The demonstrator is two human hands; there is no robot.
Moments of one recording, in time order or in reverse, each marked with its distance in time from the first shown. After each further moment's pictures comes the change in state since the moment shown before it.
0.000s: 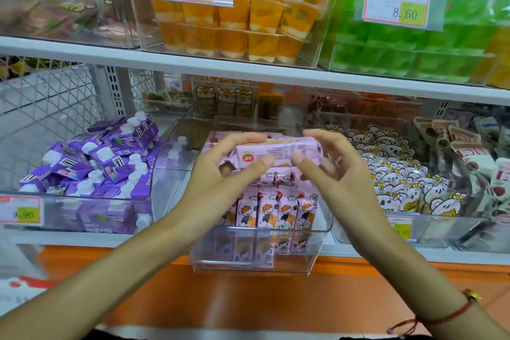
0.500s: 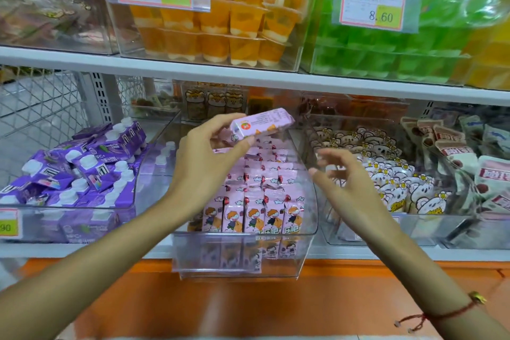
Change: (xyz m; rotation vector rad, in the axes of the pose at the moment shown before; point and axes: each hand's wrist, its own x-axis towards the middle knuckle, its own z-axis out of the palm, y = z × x) left_hand 0.046 -0.014 0.000 0.409 0.194 0.247; right_hand 0.009 0.022 -0.040 -0.395 0.085 0.112
